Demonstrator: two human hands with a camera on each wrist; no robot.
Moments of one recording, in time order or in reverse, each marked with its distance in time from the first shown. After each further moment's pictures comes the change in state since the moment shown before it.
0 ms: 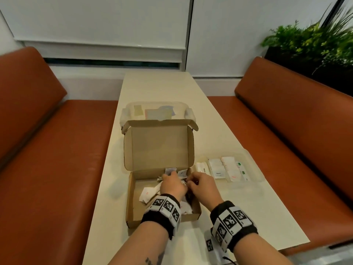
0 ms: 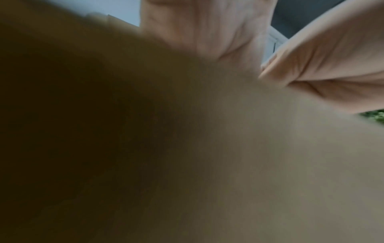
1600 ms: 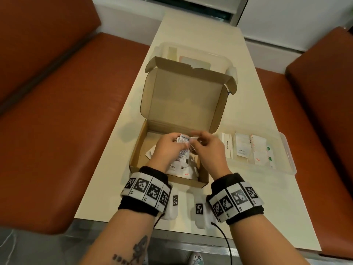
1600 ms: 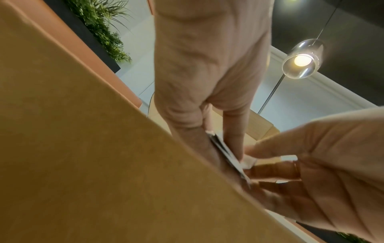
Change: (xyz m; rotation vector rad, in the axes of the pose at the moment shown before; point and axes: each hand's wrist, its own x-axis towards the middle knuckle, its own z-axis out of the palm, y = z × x) left_hand -0.036 -0.043 -0.028 -0.903 0.097 -0.001; right_hand 0.002 -0.026 0.017 0.301 -0.095 -0.070
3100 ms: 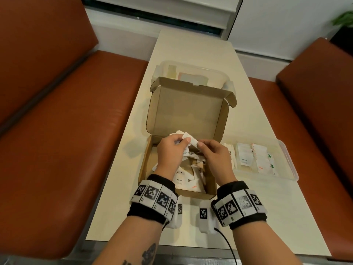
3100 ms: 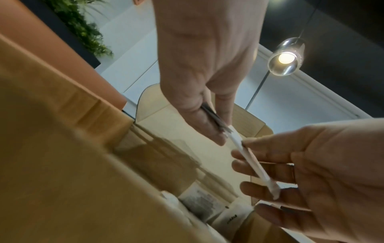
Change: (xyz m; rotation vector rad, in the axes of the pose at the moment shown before) left_hand 0.008 0.018 -0.008 0.010 0.216 0.242; right_hand 0.010 0.001 0.005 0.175 0.112 0.053
